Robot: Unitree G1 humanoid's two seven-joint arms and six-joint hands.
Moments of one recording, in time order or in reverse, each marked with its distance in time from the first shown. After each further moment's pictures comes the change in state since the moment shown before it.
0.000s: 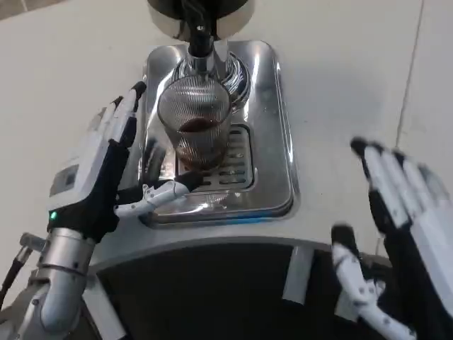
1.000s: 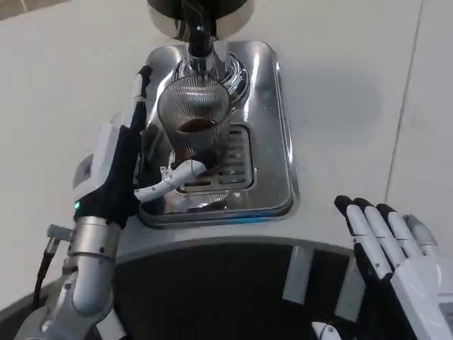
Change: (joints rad) left arm -0.143 -0.107 -0.012 0.237 -0.067 -0.105 0.079; right arm 0.148 0.011 0.023 0.014 -0.118 -0.081 -0.004
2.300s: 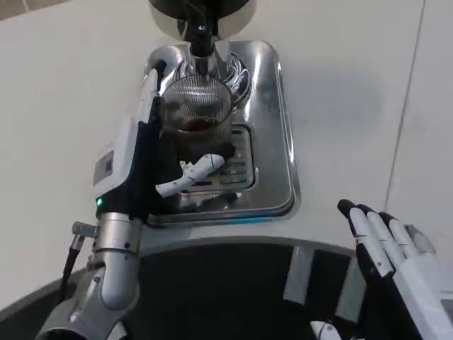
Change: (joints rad) left arm -0.060 -0.066 -0.051 0.065 0.035 0.043 0.128; right arm 0.007 0.107 -0.002 -0.051 0.016 0.021 0.147
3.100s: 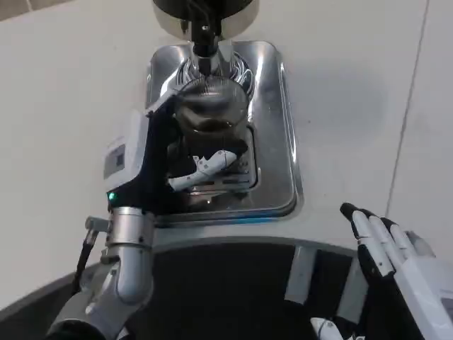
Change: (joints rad) left arm -0.039 -0.024 -0.056 0.015 0.024 0.032 0.084; right arm -0.006 0.043 0.004 -0.006 -0.003 0.020 0.055
